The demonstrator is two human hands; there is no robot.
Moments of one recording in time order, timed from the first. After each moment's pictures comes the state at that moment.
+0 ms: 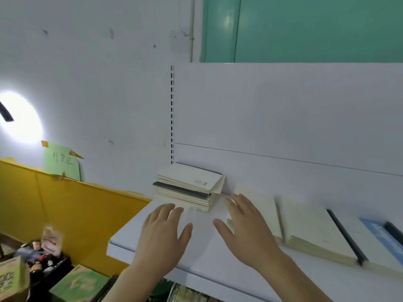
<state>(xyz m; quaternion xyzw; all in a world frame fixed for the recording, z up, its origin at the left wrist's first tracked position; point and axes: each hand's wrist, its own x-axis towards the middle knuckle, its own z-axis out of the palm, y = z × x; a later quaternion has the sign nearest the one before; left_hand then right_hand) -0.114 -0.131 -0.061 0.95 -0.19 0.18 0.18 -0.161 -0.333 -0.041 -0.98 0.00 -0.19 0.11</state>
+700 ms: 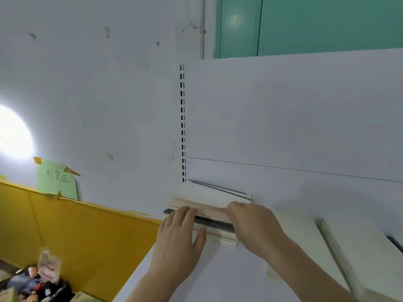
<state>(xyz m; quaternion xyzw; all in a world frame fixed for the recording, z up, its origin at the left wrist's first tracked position) 0.019 -0.127 -0.069 0.92 -0.24 0.24 0.21 -0.023 -0.314 -0.012 -0.98 -0.02 -0.21 -0.04</state>
